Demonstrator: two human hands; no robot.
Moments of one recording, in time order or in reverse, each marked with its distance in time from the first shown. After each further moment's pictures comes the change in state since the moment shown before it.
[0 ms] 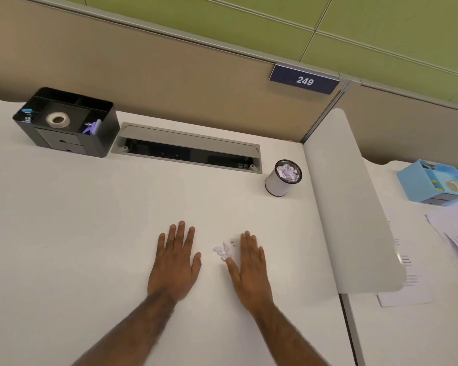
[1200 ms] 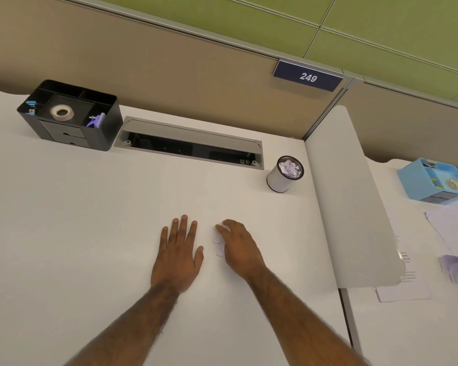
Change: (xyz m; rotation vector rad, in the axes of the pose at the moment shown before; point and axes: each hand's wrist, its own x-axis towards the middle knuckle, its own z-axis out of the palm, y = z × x) left_hand -0.001 0.000 -0.001 0.002 0.004 0.005; right_hand 0.044 -0.033 -0.018 -0.152 -0.101 -0.263
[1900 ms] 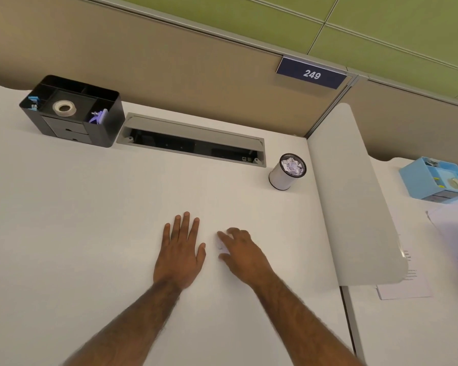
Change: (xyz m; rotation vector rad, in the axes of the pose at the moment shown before) left_hand 0.001 0.000 0.001 0.010 -0.007 0.000; right_hand -0.015 -0.012 -0.017 -0.063 -0.235 0.053
